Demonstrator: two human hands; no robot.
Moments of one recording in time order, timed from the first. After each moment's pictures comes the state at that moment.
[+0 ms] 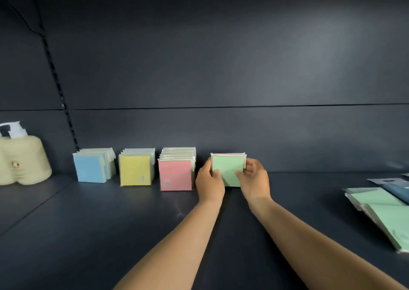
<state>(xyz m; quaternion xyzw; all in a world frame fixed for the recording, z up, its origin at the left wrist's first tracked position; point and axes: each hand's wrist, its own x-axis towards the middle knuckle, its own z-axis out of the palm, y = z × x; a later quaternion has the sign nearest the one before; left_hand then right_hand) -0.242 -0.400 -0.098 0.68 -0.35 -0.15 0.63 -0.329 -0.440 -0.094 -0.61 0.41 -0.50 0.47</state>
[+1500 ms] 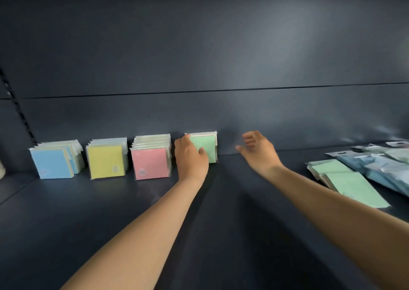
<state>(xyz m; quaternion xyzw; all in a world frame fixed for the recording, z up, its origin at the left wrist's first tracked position) -0.249 -0.401 -0.074 0.75 -0.44 -0.01 0.48 -0.397 -0.475 -0.072 -0.74 0.46 -0.42 0.25</state>
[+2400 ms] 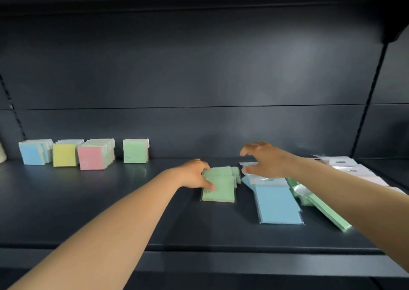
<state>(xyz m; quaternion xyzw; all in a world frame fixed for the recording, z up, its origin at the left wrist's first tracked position) -0.511 -0.412 -0.027 0.78 -0.61 -0.12 0.06 -0.710 -0.505 0.003 -0.94 0.33 -0.09 0.03</state>
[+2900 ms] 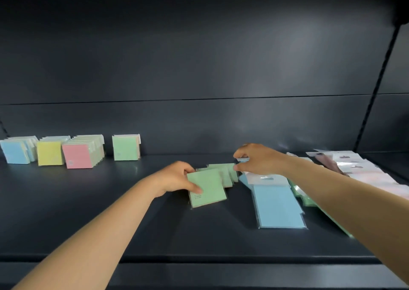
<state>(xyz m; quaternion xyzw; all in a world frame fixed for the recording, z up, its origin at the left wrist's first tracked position) -0.487 -0.410 -0.051 0.76 -0.53 -0.27 0.28 -0.691 -0.530 -0.013 -0.93 0.34 -0.06 0.12</state>
